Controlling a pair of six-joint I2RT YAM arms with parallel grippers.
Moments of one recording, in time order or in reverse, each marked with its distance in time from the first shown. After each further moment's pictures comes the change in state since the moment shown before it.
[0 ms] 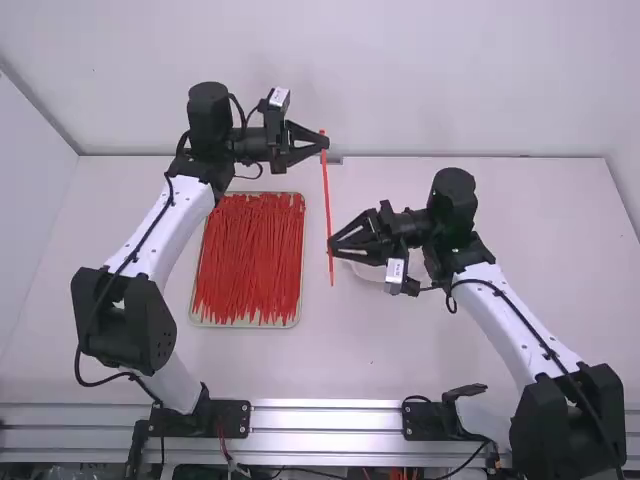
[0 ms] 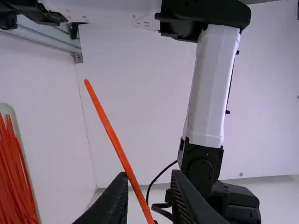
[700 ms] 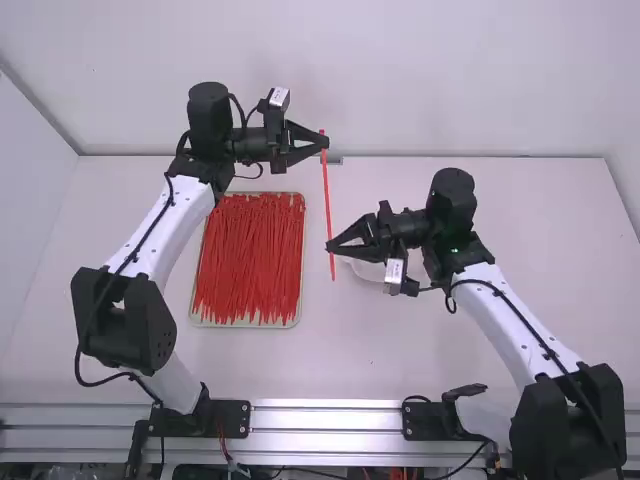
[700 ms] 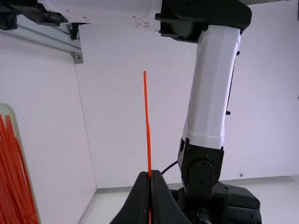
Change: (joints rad) left arm 0.000 0.000 0.000 -0.001 -0.004 0.001; right arm 0.006 0.000 0.000 0.000 0.004 0.000
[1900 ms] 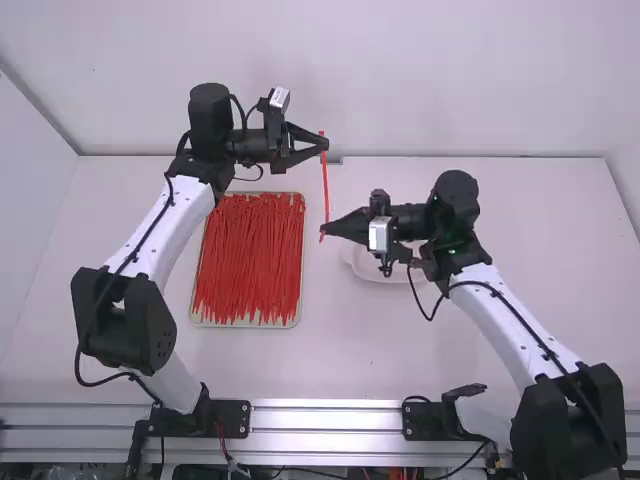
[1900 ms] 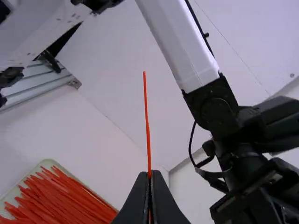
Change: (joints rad) left arm -0.003 0.000 0.000 -0.038 -0.004 0.113; right arm 0.015 -0.001 0.000 0.161 0.161 0.837
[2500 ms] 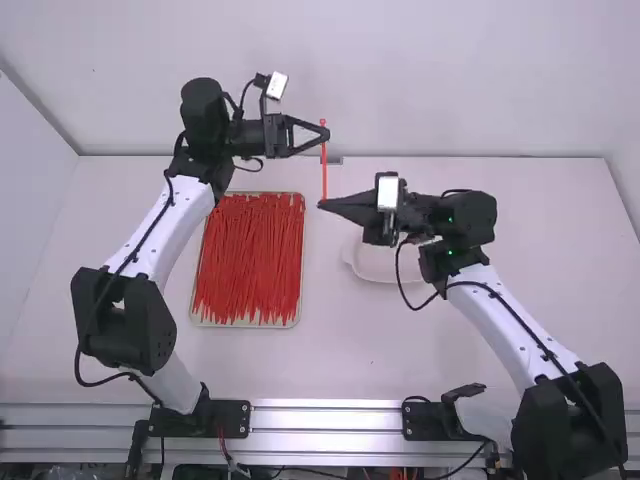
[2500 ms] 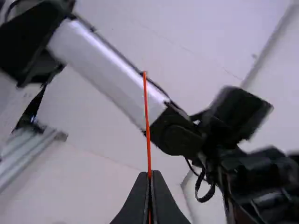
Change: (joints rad) left arm 0.000 0.000 0.000 0.249 0.048 0.289; right arm 0.024 0.000 0.000 0.464 0.209 0.850
